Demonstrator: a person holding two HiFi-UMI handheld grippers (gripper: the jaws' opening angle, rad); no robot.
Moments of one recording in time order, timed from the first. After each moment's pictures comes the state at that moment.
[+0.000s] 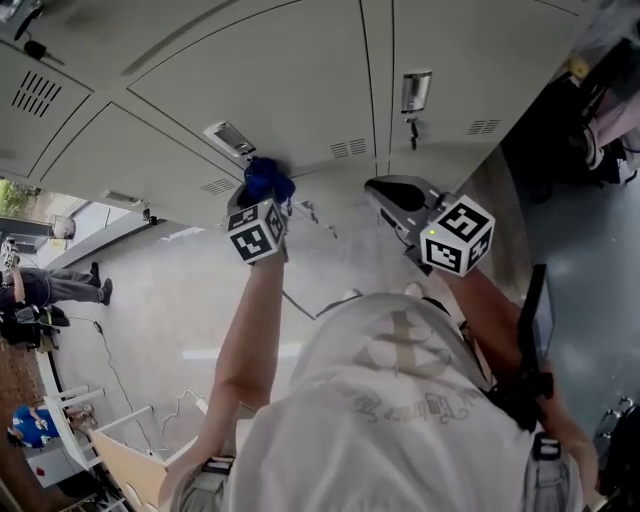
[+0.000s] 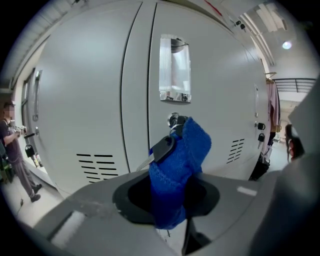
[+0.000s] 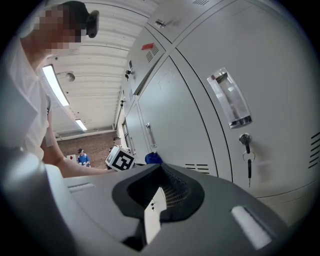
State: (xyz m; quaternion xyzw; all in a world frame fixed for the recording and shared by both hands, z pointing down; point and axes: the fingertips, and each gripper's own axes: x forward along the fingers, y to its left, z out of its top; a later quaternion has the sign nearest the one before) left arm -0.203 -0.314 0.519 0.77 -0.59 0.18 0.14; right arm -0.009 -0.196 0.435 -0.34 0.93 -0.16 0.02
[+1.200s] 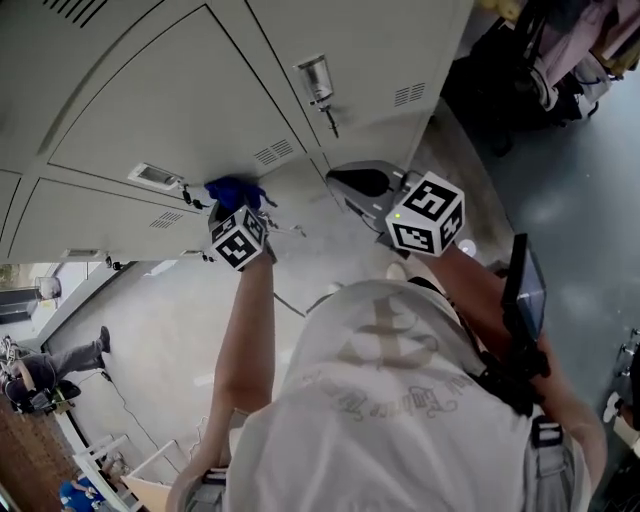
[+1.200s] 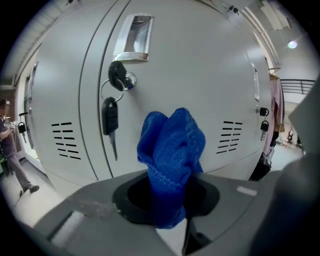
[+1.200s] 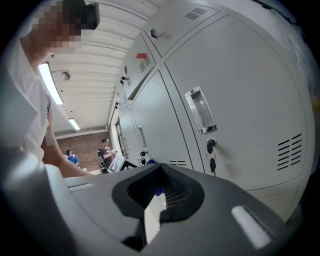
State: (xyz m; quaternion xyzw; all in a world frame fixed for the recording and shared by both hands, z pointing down) left arm -0.146 -0.313 0.564 0.76 -0.60 0.18 0.17; right arm 0.045 -0.181 0.436 -0.38 0.91 -0.16 0.02
